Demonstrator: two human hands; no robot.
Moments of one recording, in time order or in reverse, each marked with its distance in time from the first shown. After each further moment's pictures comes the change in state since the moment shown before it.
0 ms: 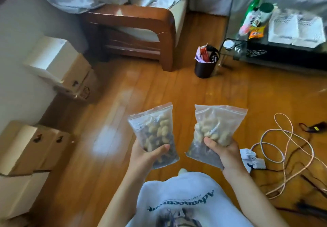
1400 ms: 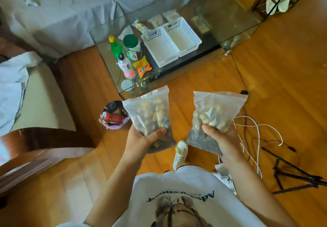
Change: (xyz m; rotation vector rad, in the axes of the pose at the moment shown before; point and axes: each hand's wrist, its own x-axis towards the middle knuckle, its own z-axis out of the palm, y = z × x) left_hand 0.447 0.225 0.491 0.268 -0.784 0.043; right_hand 0.403 -0.235 -0.265 0.339 0.751 -0.105
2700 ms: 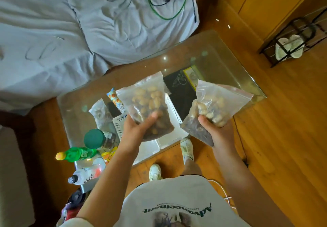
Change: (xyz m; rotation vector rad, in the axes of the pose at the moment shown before) left_hand 0.564 0.226 0.177 -0.060 0.074 -0.005; right_hand 0.575 -0.260 0.058 -0.184 0.076 -0.121
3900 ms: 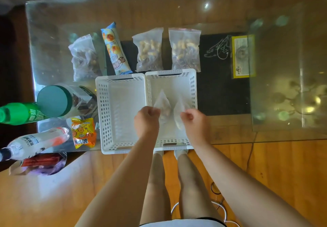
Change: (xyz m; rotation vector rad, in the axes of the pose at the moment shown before) left_hand 0.177 -0.238 0.017 0.462 0.571 -0.555; right_hand 0.162 0.218 0.103 -0.800 -0.485 0.019
